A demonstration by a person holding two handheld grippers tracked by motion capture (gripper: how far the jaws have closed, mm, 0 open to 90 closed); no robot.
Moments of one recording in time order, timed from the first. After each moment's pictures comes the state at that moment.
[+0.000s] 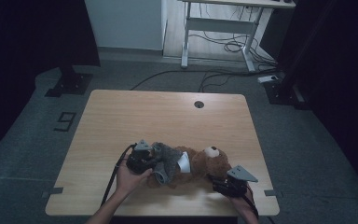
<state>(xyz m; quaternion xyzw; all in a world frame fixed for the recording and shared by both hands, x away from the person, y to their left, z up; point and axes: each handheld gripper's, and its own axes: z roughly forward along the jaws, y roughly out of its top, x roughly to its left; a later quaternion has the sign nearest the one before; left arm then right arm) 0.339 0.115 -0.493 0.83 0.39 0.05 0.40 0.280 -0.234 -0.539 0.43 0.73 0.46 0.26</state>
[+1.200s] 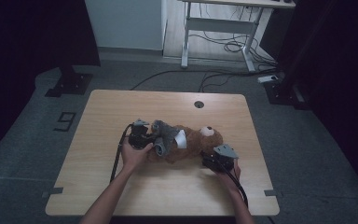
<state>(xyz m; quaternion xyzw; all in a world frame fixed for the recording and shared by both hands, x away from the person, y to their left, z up) 0.424 0.133 -0.488 0.77 0.46 0.08 0.43 0.362 -0.201 -0.545 0.45 0.71 0.42 0.34</state>
